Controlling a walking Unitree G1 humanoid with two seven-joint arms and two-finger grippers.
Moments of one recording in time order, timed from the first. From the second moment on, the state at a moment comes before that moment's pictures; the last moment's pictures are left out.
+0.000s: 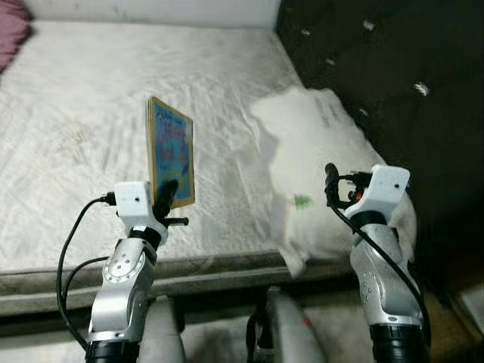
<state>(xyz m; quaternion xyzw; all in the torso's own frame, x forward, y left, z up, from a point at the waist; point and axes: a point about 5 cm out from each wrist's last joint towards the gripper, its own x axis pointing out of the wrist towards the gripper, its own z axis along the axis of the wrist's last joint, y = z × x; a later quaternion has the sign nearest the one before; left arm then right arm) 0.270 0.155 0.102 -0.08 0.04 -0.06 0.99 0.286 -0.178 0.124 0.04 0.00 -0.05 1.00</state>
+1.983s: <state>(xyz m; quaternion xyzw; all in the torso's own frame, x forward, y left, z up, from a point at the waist) 0.267 0.148 0.101 -0.11 0.04 -0.09 0.99 0.284 -0.180 0.121 0.03 0.01 -0.05 1.00</state>
